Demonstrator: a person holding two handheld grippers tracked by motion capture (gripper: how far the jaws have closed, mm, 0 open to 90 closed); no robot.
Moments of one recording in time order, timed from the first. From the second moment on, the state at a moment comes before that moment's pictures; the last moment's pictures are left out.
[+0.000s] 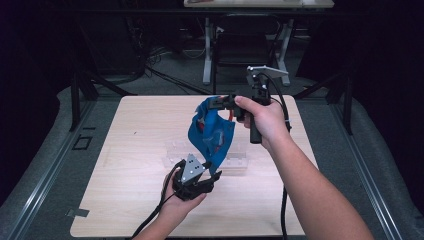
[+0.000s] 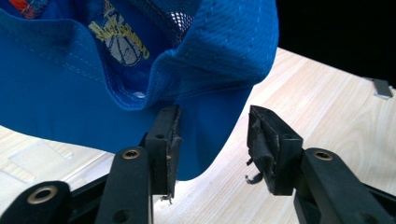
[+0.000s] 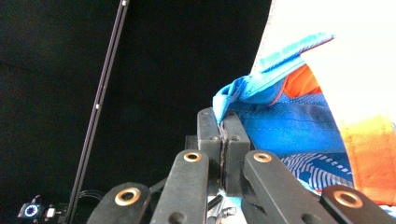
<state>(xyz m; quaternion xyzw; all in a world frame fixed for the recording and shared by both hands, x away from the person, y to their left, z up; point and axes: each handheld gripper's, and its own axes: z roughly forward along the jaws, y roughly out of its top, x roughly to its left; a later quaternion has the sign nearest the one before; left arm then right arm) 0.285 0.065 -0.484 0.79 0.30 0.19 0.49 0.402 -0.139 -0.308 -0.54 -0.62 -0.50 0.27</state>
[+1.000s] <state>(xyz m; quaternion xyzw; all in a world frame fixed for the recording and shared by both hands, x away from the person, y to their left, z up) 0.296 0.093 -0.474 0.78 0.32 0.21 0.49 0.407 -0.140 -0.309 -0.55 -0.62 -0.50 0.27</state>
